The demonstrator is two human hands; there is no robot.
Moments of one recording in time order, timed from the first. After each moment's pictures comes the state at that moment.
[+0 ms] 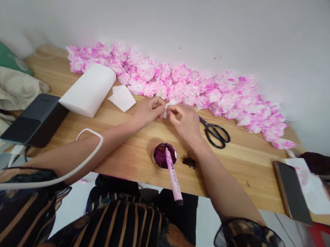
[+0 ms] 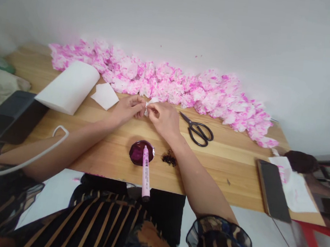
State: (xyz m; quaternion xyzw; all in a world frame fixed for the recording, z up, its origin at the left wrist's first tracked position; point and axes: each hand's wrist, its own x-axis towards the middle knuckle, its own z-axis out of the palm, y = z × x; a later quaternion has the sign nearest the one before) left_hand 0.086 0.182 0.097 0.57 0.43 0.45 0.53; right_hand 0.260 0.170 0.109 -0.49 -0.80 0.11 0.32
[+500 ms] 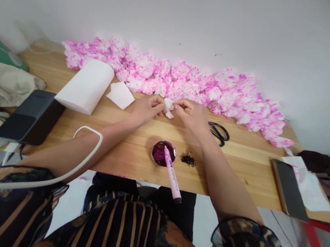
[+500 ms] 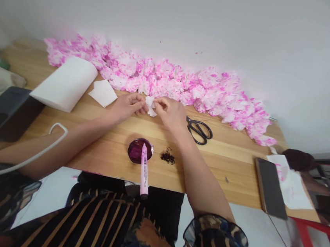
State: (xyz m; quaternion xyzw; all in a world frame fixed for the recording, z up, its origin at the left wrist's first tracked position) left_hand 0.085 0.185 0.095 0.57 0.45 0.43 0.53; right_hand 0.278 0.179 0.118 -0.56 -0.74 0.19 0.31
